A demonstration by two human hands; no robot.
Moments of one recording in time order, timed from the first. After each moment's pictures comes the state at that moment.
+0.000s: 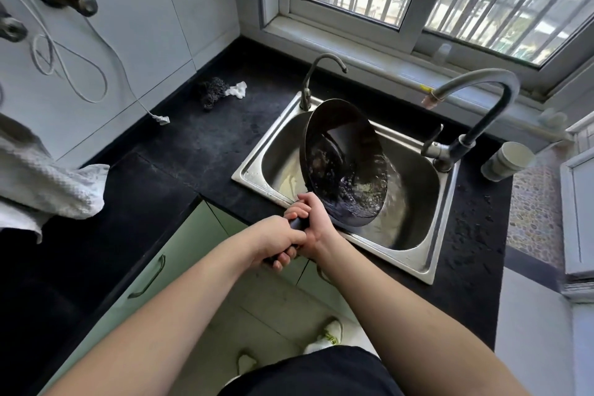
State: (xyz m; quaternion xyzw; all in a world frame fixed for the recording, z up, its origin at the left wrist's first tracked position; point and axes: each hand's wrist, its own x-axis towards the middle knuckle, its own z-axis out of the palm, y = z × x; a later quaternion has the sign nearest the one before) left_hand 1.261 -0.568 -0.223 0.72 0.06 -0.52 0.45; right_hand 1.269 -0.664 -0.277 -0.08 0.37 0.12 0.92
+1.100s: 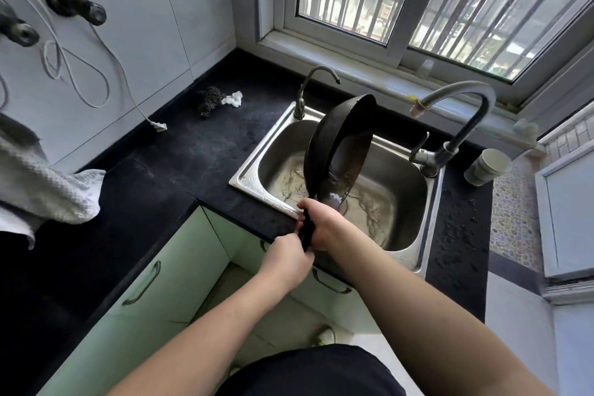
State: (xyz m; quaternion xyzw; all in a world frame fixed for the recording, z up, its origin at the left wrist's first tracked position) left_hand 1.220 -0.578 -0.255 0.92 -0.07 -0.27 0.28; right_hand 1.270 -0.678 -0.262 -0.43 0.47 0.21 0.74
